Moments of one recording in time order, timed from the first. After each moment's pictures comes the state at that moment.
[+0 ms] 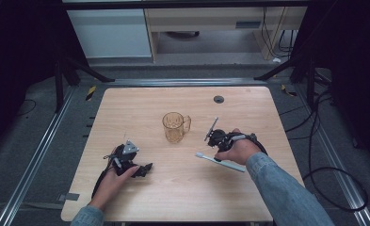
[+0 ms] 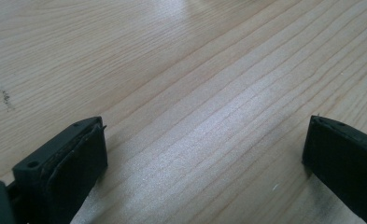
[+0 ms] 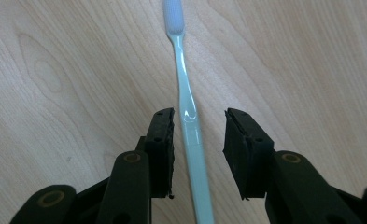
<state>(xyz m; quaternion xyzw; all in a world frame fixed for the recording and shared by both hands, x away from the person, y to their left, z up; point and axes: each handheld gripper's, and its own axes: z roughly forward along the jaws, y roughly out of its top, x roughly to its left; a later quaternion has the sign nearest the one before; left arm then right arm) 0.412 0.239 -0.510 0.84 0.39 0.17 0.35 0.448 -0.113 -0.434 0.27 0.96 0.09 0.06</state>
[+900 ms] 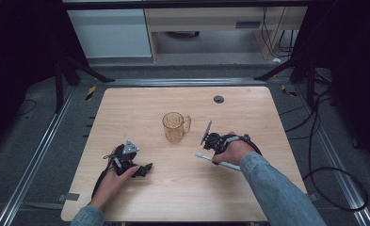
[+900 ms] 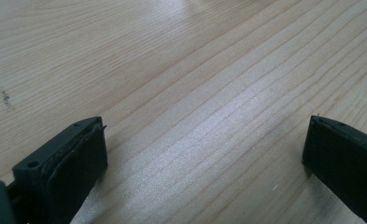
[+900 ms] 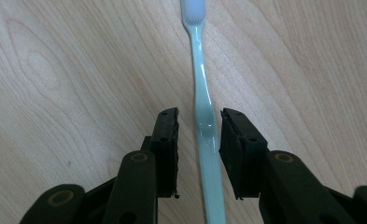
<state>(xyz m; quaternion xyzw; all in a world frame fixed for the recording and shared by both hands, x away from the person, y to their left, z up) 0.413 0.239 -0.510 0.84 0.39 0.17 0.35 0.453 -0.101 -0.451 0.25 0.97 0.05 0.04</state>
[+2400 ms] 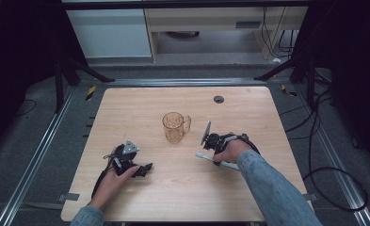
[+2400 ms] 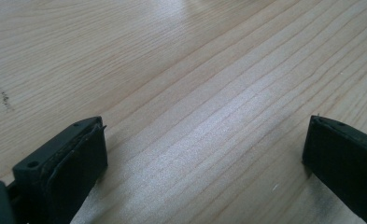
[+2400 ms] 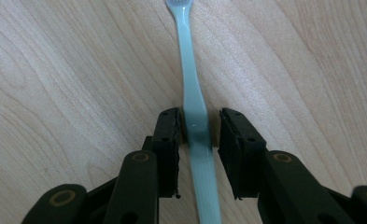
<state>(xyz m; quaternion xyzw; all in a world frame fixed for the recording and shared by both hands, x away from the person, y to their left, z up) 0.413 0.239 -0.510 0.84 0.38 0.17 0.35 0.464 -0.101 -0.467 0.27 0.96 0.02 0.02</state>
